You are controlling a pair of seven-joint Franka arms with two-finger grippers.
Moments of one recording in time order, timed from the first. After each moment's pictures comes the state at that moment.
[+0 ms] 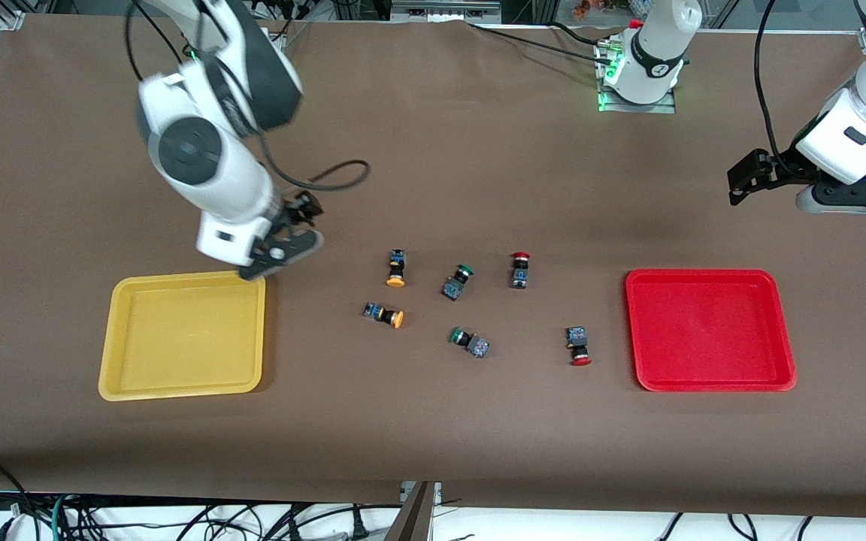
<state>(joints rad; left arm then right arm) -0.09 -0.01 -0.01 -1.65 0.04 1.66 -0.08 0.42 0.41 0.07 -1.58 0.00 1.86 -0.09</state>
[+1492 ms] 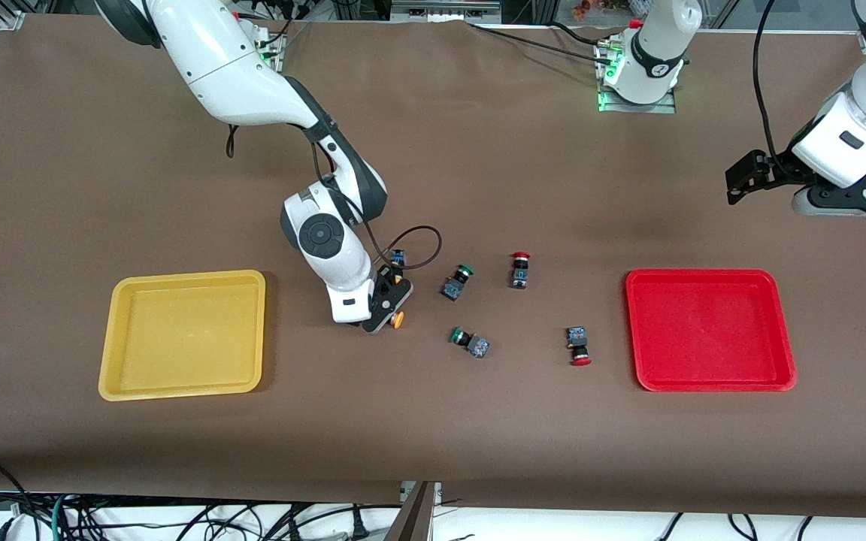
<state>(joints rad) -0.09 0.01 -0.01 -1.65 0.04 1.64 -0.08 0.51 0.82 0.06 -1.52 0.00 2.48 -0.34</state>
